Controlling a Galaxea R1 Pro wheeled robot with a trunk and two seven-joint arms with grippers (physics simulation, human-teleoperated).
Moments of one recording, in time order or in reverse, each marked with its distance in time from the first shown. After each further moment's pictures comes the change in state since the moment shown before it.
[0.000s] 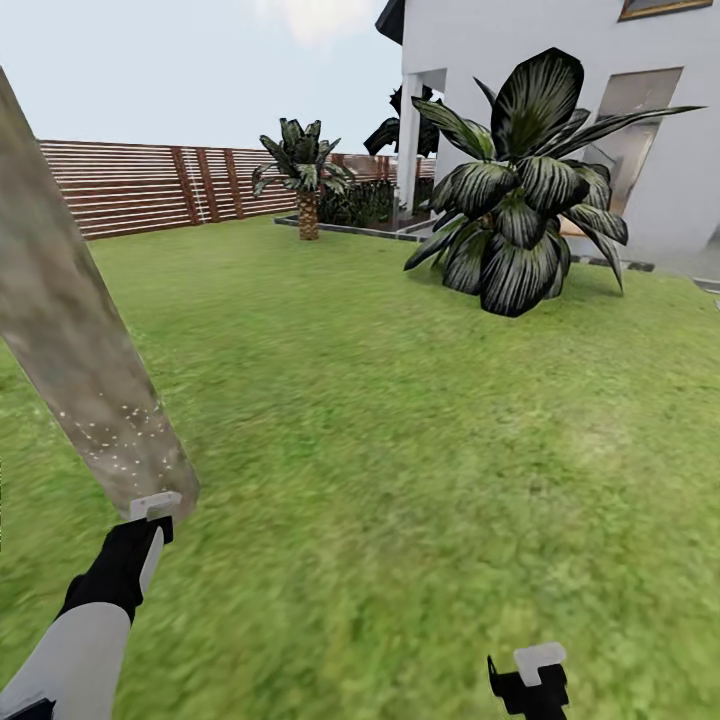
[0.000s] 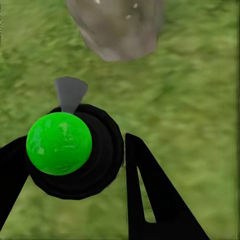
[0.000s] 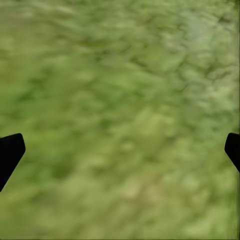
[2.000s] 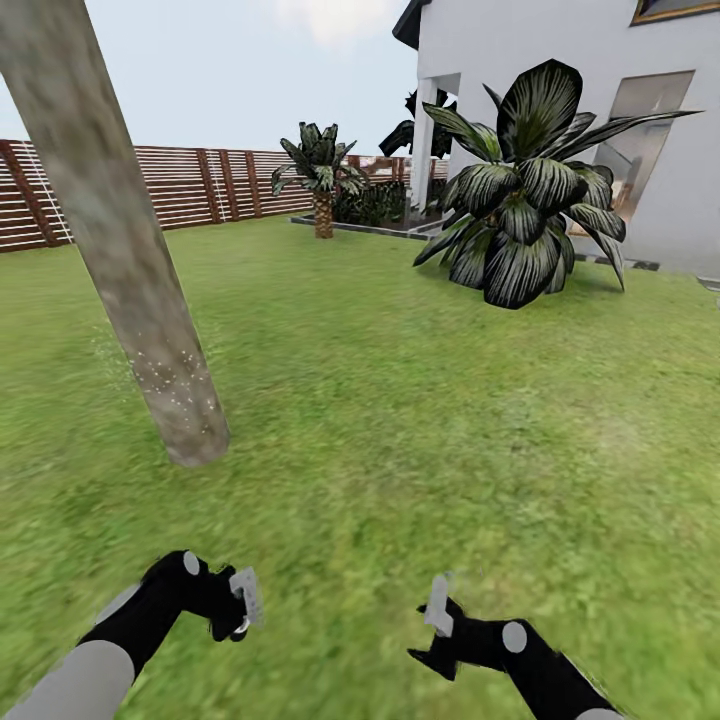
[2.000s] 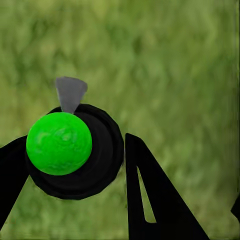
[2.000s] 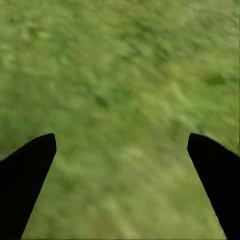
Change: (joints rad) left arm 0.103 0.049 -0.542 0.035 -0.637 -0.322 -1.175; right arm -0.058 0.022 0.325 -0.418 0.201 0.192 0.867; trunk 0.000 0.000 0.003
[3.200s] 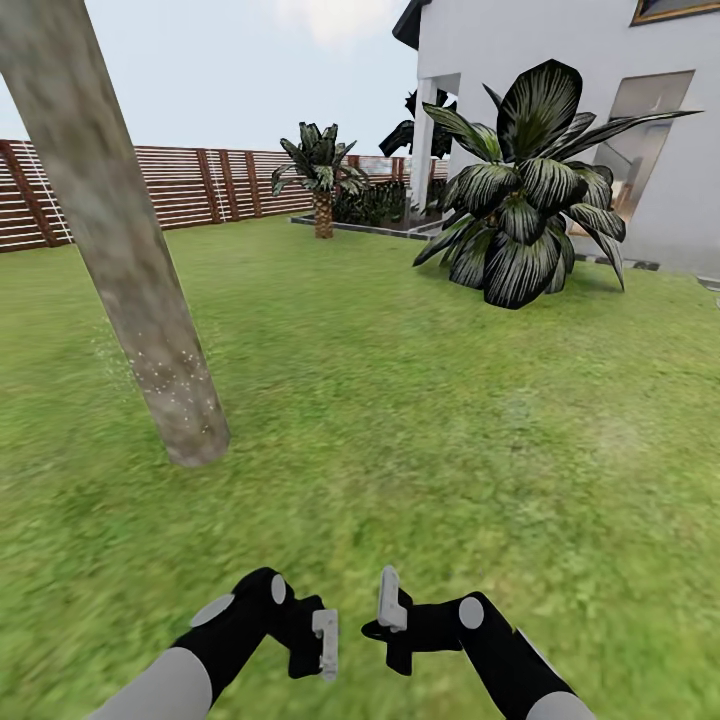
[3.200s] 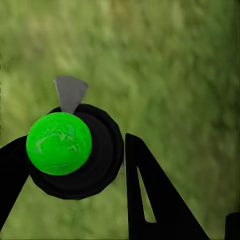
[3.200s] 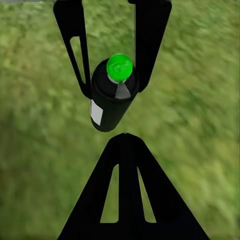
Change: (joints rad) left arm -0.002 -0.200 -0.313 0.057 0.001 -0.079 0.002; right arm -0.014 0.107 0.073 -0.127 0.005 0.002 0.218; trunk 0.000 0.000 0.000
